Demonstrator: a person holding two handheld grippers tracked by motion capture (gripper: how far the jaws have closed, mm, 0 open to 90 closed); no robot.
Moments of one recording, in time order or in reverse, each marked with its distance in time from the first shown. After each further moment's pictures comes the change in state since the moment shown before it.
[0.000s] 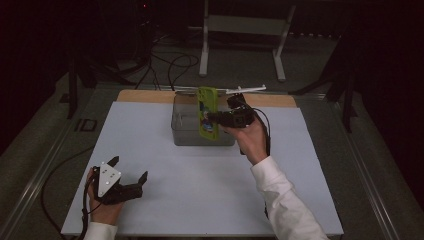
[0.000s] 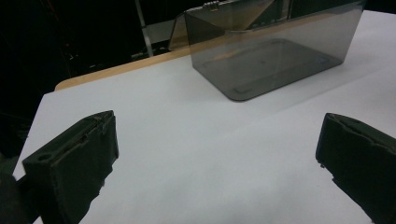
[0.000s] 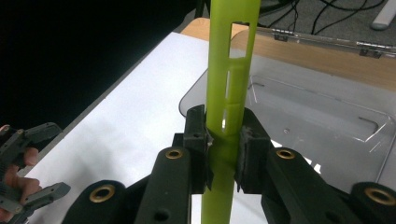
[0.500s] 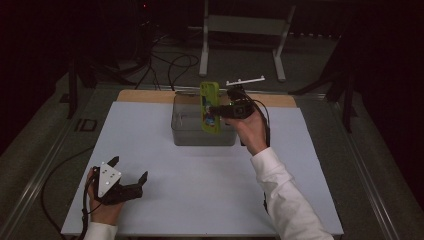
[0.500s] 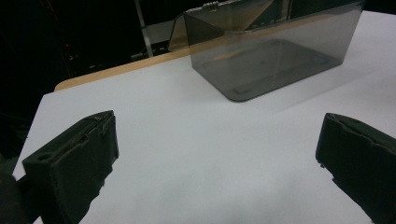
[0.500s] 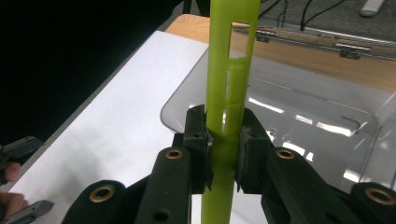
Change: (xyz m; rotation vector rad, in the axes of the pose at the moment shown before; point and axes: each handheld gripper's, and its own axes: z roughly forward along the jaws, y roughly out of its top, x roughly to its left) left arm 0.000 0.000 0.000 -0.001 -0.001 -0.002; right arm -0.016 0.019 0.009 0.039 -0.042 0.036
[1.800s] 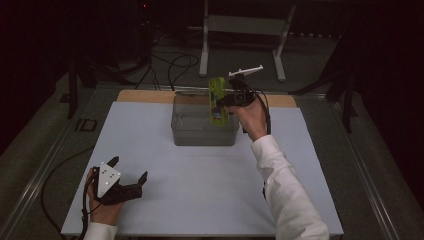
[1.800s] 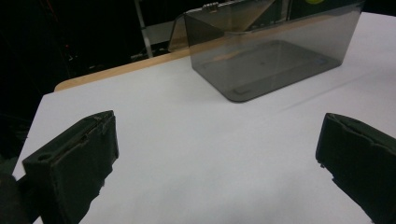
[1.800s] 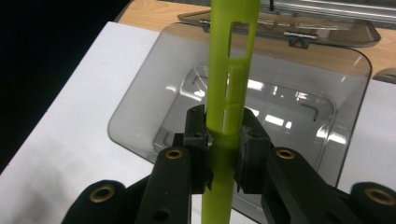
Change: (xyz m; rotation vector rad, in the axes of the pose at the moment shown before) left arm 0.001 0.000 -0.001 -0.006 -0.001 -0.005; right arm -0.036 0.025 0.024 0.113 -0.104 0.103
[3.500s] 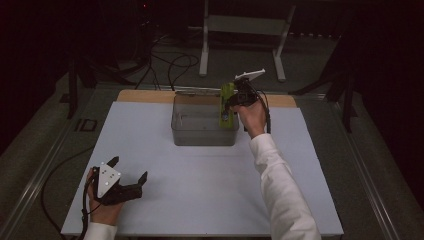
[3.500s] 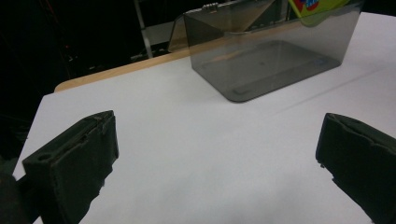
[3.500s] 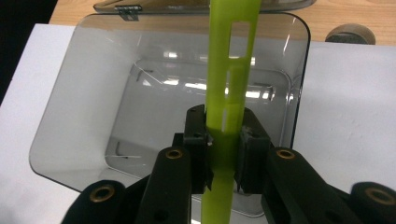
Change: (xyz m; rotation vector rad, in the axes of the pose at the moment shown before) left arm -0.001 0.000 0.000 0.000 -0.001 0.005; right arm -0.038 0.002 0.031 0.076 -0.119 0.159
